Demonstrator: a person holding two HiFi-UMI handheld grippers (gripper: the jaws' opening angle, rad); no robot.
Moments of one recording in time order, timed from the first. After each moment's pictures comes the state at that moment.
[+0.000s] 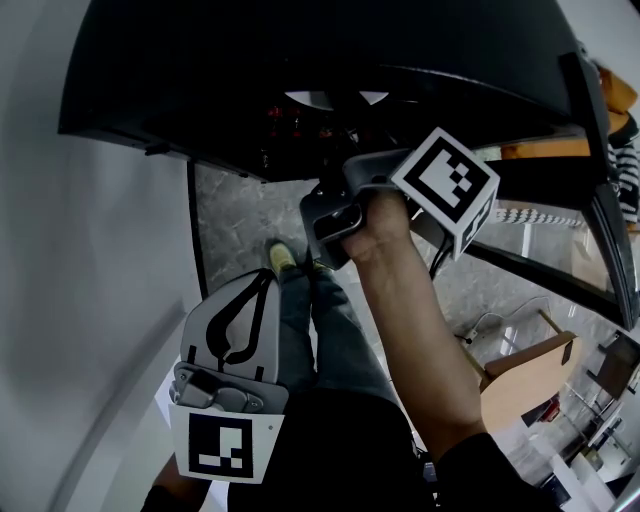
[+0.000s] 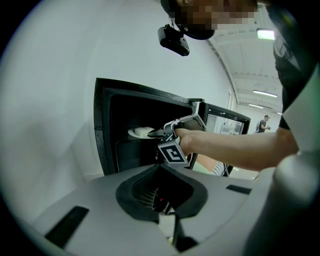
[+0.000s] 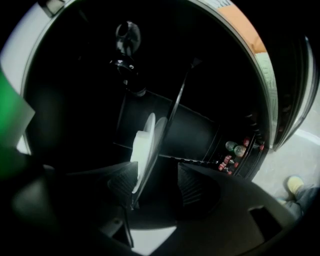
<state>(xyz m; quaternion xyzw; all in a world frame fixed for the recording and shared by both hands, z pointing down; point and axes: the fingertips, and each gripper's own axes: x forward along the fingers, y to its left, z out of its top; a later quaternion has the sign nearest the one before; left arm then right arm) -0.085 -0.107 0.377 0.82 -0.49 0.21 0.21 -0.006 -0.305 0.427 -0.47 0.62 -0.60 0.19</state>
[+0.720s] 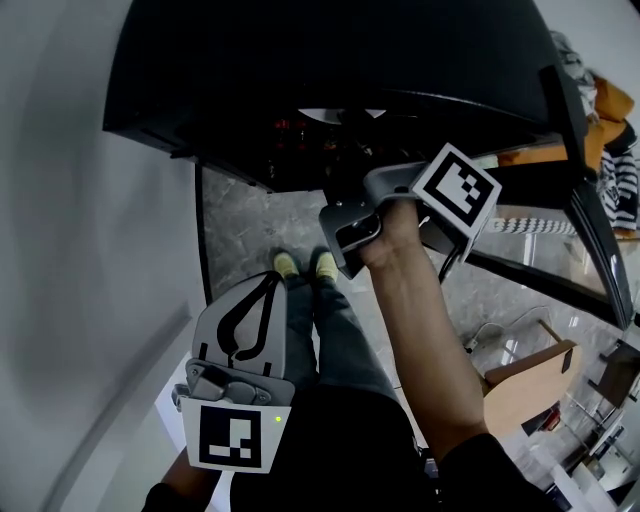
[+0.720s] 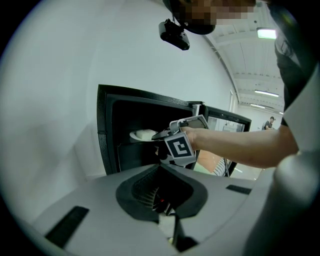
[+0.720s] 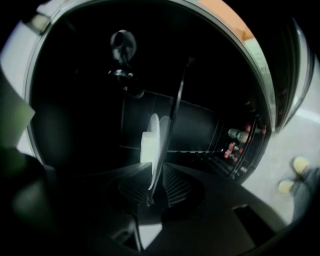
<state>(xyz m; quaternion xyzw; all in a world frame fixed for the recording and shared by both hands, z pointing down) -0.089 -0.105 0.364 0.82 -0.51 0.19 0.20 -0.008 -0.296 0.411 -0.43 0.60 -0.64 0.22</state>
